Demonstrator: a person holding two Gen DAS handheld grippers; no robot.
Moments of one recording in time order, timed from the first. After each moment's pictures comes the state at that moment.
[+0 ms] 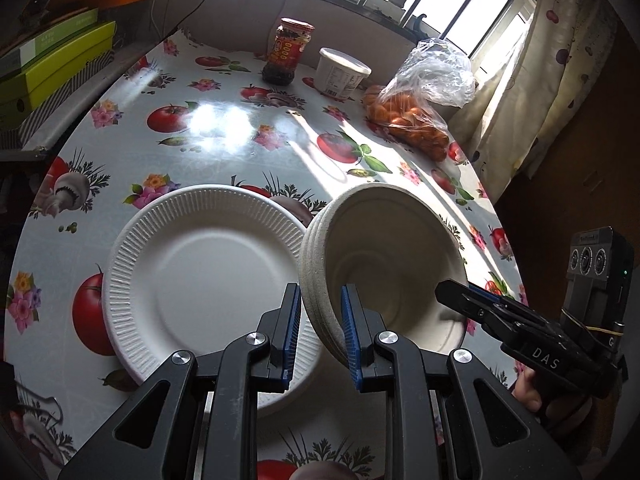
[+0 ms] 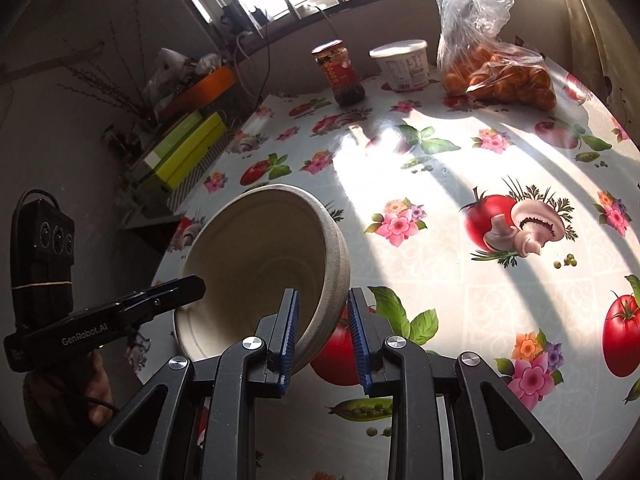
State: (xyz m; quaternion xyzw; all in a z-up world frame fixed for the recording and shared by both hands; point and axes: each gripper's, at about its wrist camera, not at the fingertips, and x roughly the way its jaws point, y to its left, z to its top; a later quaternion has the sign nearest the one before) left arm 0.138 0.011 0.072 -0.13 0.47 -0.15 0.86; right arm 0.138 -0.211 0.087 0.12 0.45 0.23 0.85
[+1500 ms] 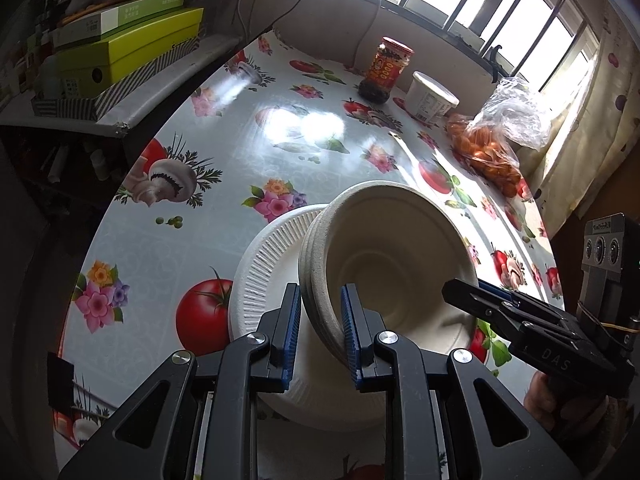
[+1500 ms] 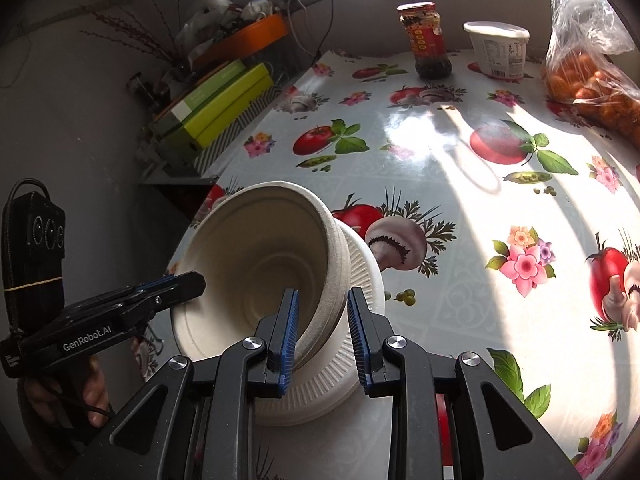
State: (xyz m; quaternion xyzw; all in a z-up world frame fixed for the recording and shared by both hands) left arm 0.144 0.090 0.061 -0.15 0.47 -0.05 0.87; right arm 0.187 -0.114 0.072 0.07 0.49 0.31 0.82
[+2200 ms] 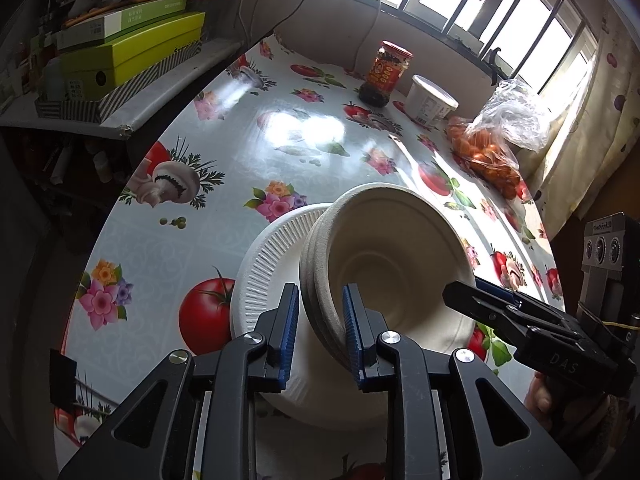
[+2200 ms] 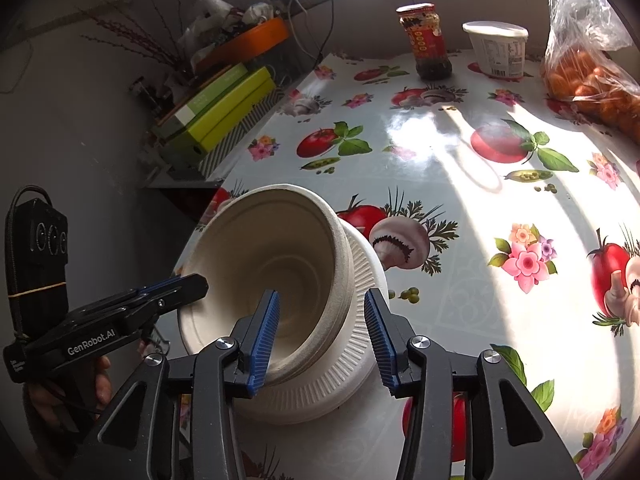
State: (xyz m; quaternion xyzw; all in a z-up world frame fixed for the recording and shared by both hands) left arm 0.142 0.093 0.064 -0.15 0.47 -0.04 0.87; right arm 0.184 -0.116 0.075 0.08 0.48 0.31 0.82
